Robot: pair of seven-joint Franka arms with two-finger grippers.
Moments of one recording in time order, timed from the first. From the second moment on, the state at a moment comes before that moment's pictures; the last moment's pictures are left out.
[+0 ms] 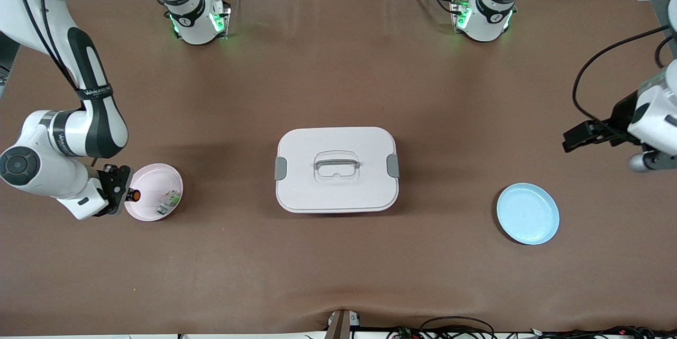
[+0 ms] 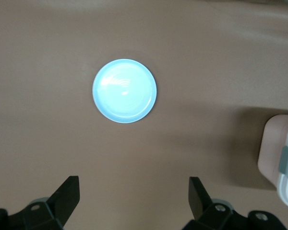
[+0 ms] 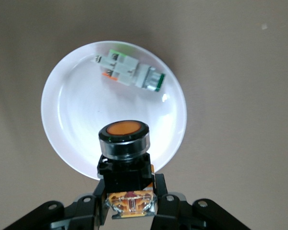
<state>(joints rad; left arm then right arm) 0.49 0.25 -0.68 -1.37 0.18 1.59 -0.27 -0.14 0.54 0.03 -1.70 -0.18 2.18 -1.42</state>
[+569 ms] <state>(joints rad) 0.27 0.09 -0.46 -1.44 0.13 1.53 -0.23 -0.15 0.54 0.03 -1.79 -0.18 2.25 -1.43</state>
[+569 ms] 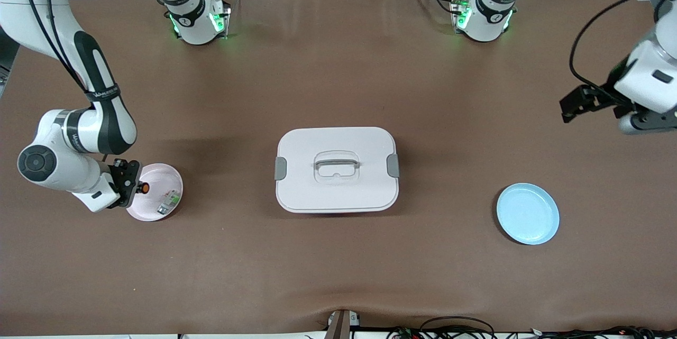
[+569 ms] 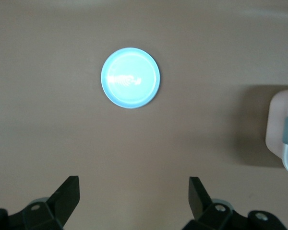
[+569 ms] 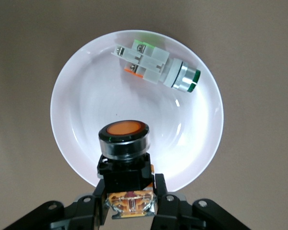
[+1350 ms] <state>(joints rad) 0.07 -0.09 -0.17 -1.59 0.07 1.51 -0.22 -0.15 0.55 0.03 -1.84 -0.18 2.33 -1.43</state>
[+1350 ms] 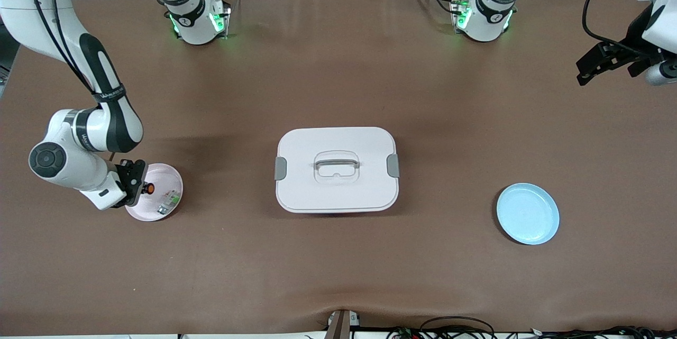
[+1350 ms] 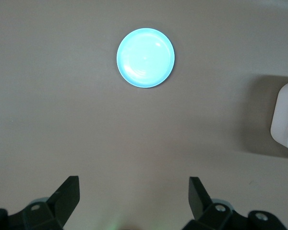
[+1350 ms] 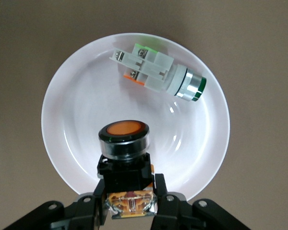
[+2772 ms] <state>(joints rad) 0.08 -0.10 -0.15 -1.59 0.07 1.51 -0.19 -0.15 0.60 0.03 -1.84 -0.18 2.39 -1.43</state>
